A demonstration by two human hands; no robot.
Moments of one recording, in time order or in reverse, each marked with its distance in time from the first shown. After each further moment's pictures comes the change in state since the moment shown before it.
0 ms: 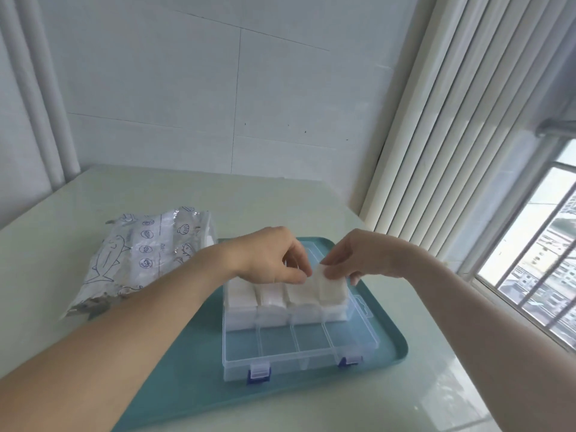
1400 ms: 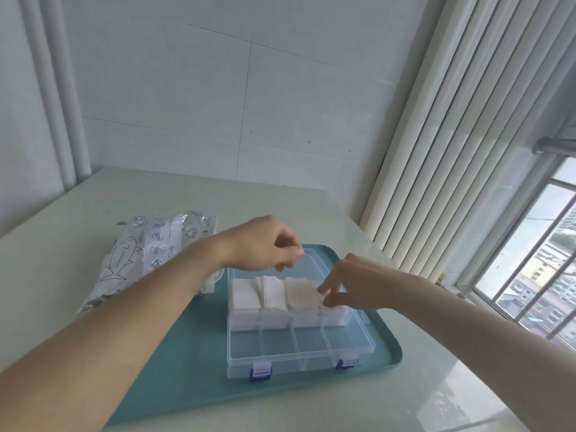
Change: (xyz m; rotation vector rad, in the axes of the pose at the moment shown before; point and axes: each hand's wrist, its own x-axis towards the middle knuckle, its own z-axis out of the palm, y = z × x) left_hand -0.014 0.000 -0.018 -0.182 0.132 -0.024; right_hand -0.017 -0.008 0.027 -0.778 0.025 -0.148
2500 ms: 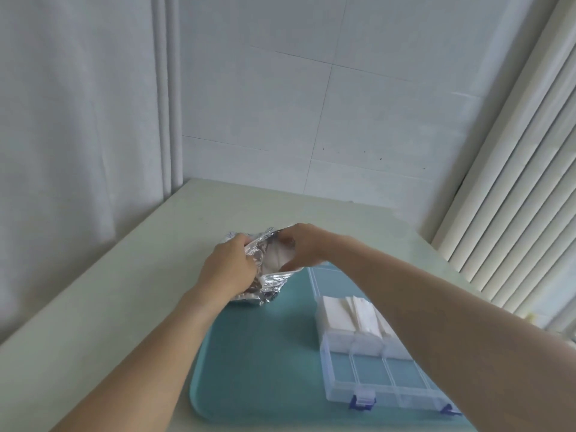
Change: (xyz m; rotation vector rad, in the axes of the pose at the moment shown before) left_hand -0.090 -0.124 -0.037 0.146 0.649 -0.542; right_hand 0.166 -0.158 -0.047 0.087 0.108 -0.137
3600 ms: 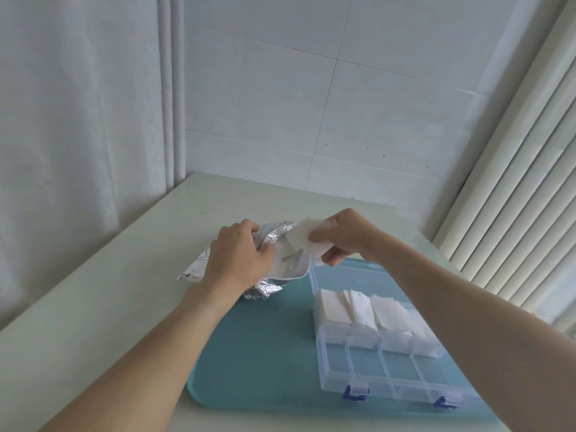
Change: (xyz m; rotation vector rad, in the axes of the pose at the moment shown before) left_hand -0.008 0.013 0.008 -0.080 0.180 0.098; right_hand -0.041 0.043 -0.014 0.705 0.175 0.300
